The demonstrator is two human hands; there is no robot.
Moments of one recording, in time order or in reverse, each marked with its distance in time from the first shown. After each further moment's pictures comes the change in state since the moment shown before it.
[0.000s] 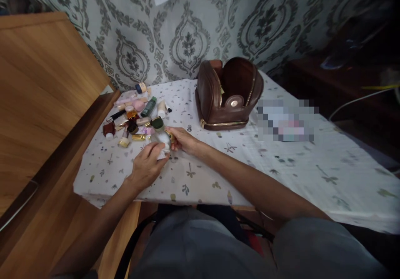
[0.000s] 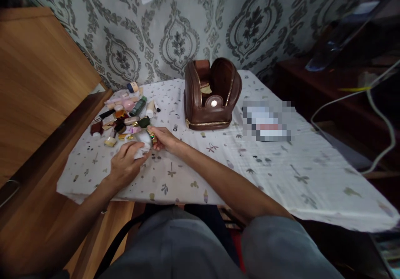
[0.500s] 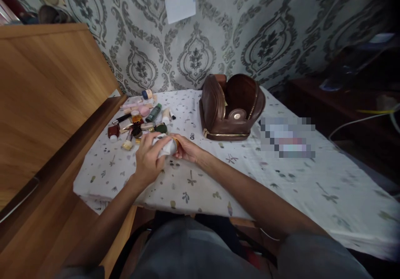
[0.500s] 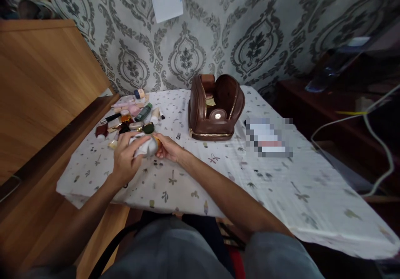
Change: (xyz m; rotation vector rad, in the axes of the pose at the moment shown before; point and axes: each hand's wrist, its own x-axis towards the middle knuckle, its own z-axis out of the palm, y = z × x) left_hand 0.039 -0.002 -0.012 -0.264 0.123 -0.364; right_hand 0.001 0.002 0.000 0.171 -0.116 0.127
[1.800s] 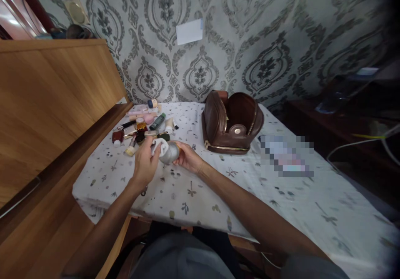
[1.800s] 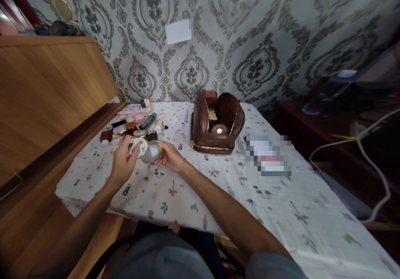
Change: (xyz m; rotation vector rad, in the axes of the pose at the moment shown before) left_hand 0.012 0.000 -0.010 -0.213 0.038 -0.438; right_hand -0.002 0.002 -0.003 0.069 -0.119 -0.239
